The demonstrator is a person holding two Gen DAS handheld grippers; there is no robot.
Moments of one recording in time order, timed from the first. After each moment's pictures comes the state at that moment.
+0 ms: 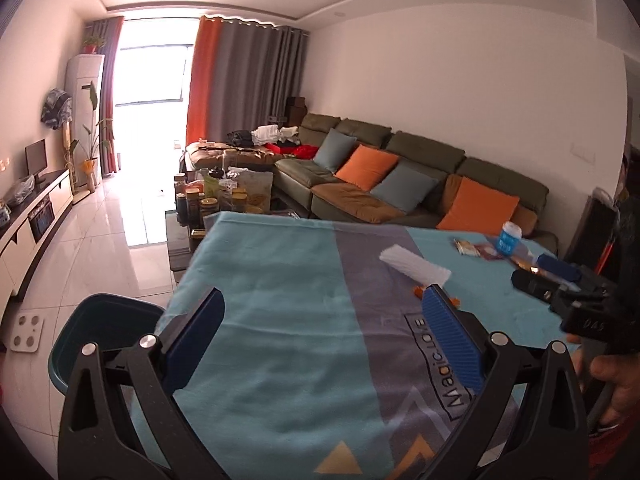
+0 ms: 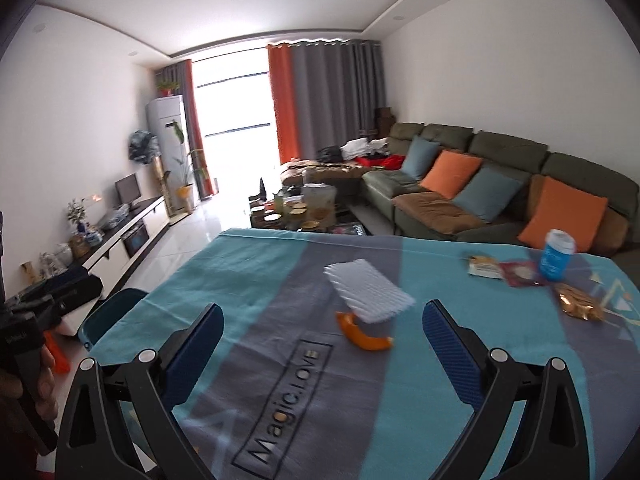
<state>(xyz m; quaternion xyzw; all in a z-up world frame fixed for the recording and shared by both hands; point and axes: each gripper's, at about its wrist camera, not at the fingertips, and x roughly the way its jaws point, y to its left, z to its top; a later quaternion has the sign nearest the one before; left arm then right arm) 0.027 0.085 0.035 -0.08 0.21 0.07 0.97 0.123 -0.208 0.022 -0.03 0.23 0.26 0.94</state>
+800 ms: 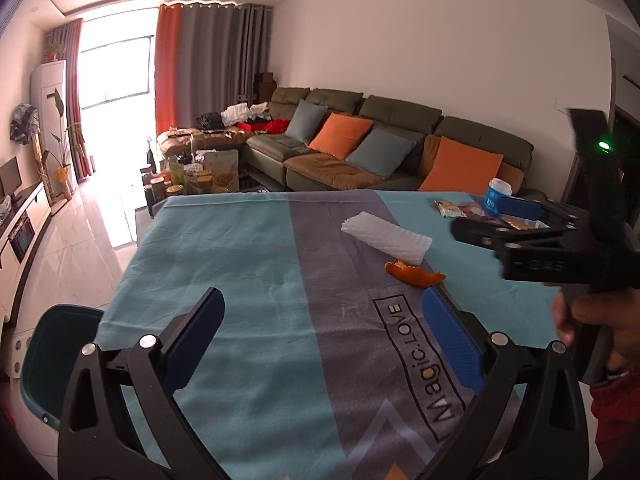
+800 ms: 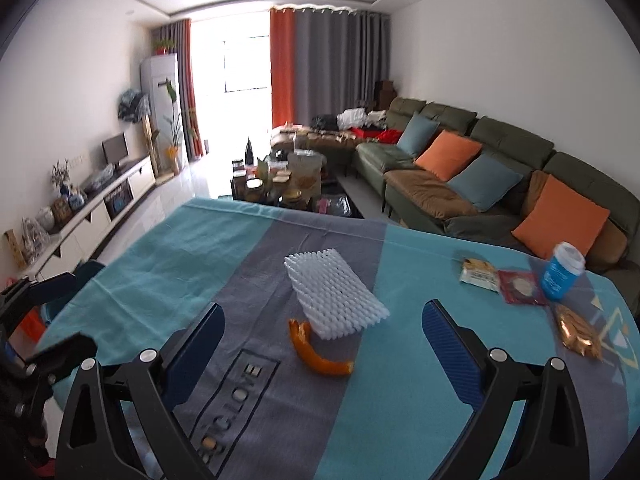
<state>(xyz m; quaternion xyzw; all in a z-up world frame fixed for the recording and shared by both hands) 0.102 0.049 0.003 -0.05 0.27 0.02 0.96 0.210 -0.185 0.007 -0.09 0.28 0.25 0.92</state>
